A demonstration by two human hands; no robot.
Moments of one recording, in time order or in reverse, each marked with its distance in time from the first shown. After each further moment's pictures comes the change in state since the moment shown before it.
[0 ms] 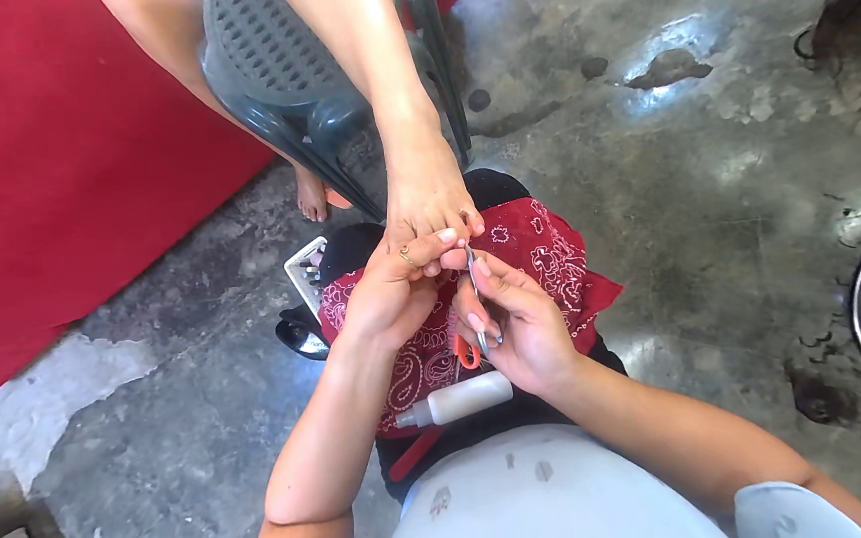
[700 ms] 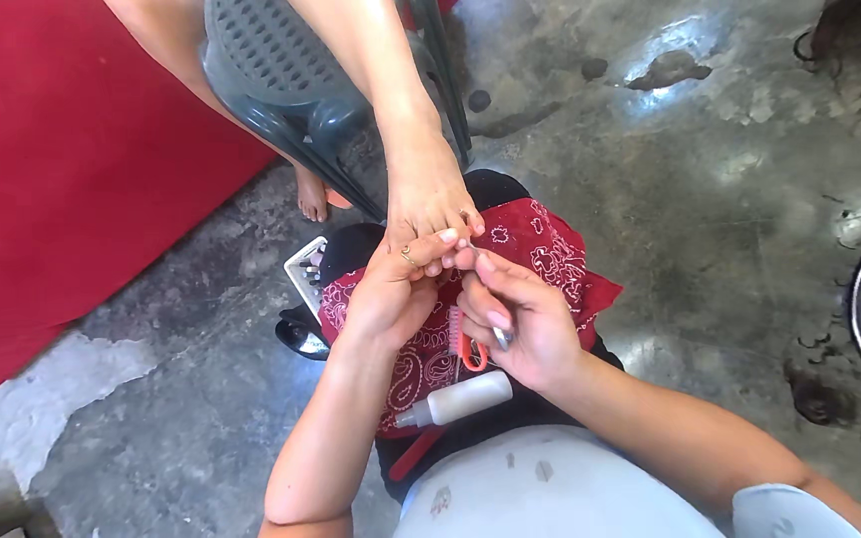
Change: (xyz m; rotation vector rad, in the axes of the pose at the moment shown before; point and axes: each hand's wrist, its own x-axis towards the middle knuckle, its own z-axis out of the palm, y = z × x) left_hand 0.000 -0.001 0.001 0.004 -0.003 0.005; right_hand 0.001 -0.005 0.001 0.070 0.012 -0.001
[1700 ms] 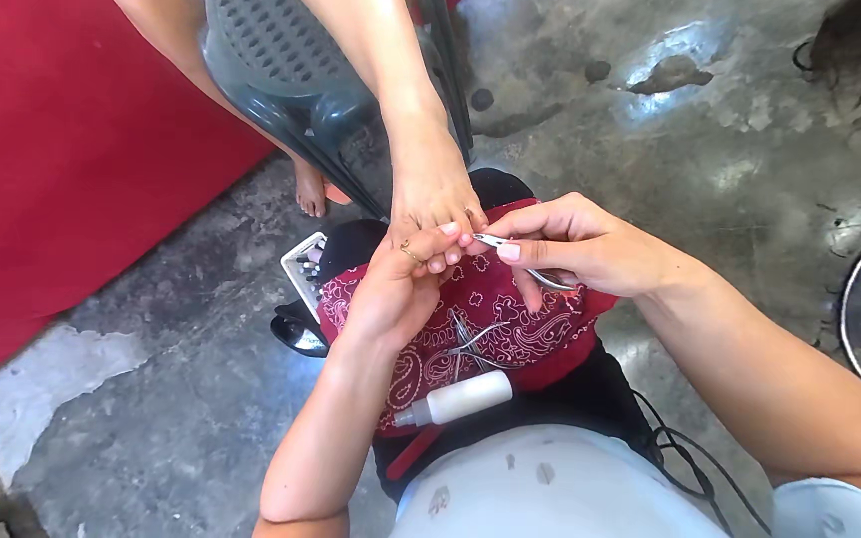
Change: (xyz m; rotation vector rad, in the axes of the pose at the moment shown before) left_hand -0.001 0.003 0.002 0.013 0.031 -0.025; right_hand 0.041 -0.099 -0.032 -0.876 -0.526 0.050
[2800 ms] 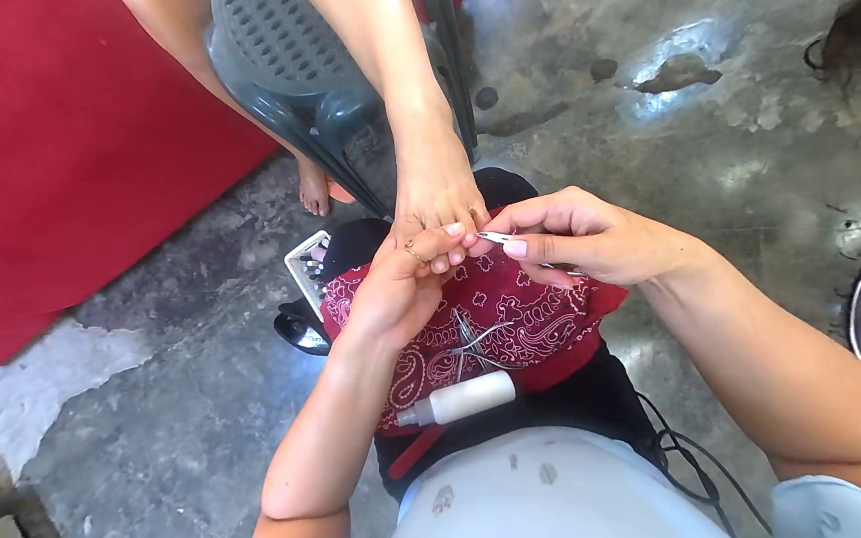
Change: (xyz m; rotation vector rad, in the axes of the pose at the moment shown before) left_hand 0.000 0.001 -0.003 0.016 -0.034 0.016; right_hand 0.009 -0.001 -0.012 -0.062 -0.118 -0.017
